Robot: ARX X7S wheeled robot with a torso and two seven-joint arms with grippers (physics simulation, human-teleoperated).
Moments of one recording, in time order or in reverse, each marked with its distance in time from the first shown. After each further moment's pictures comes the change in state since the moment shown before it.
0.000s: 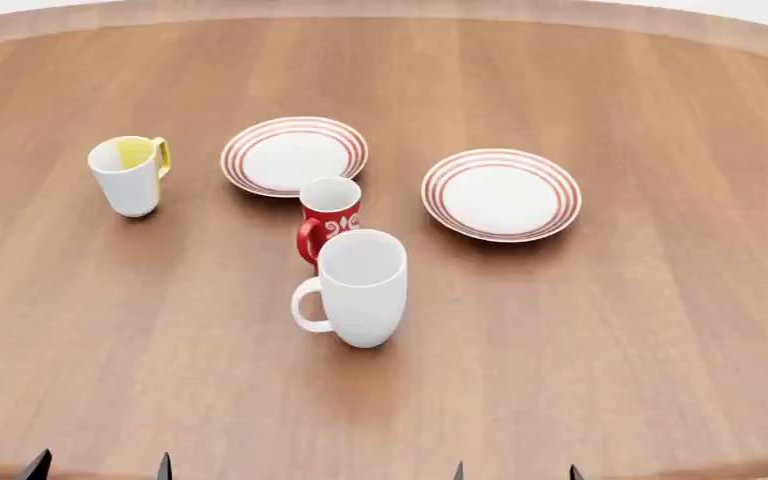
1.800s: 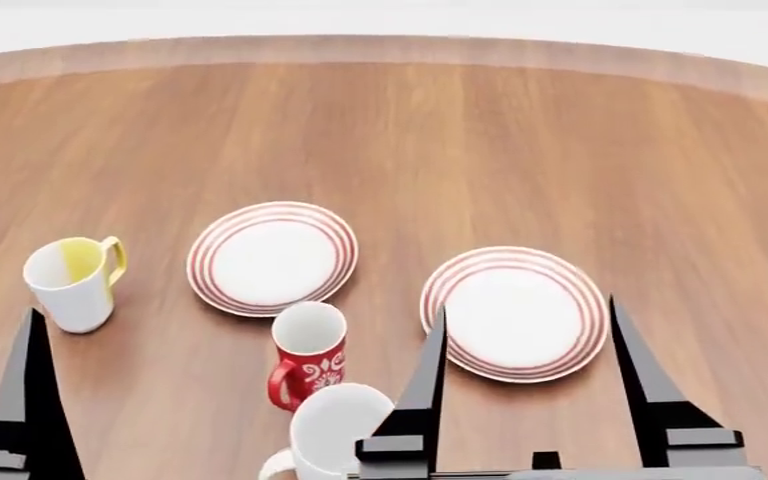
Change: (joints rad) left arm 0.002 -0.162 0.020 0.973 -0.300 -0.570 -0.208; right arm 0.081 0.142 -0.210 -0.900 -0.053 0.609 0.189
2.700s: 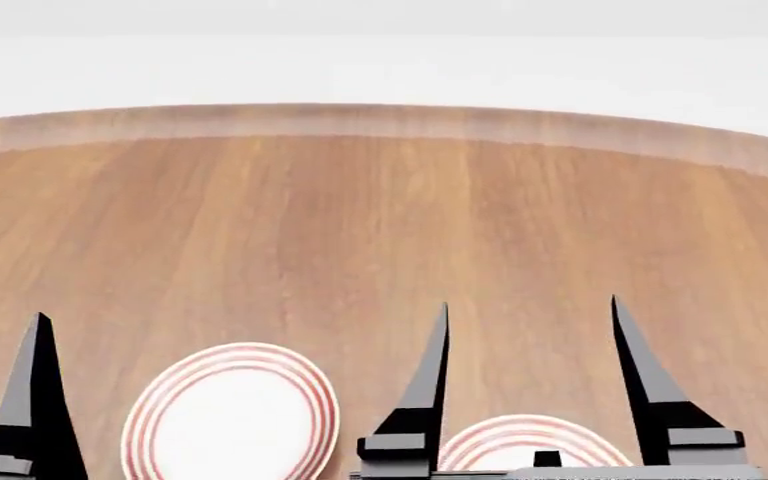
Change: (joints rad) left arm 0.000 -0.046 0.031 -0.002 -0.031 0.016 -0.049; right arm 0.011 0.031 -0.015 -0.003 0.035 0.015 0.048
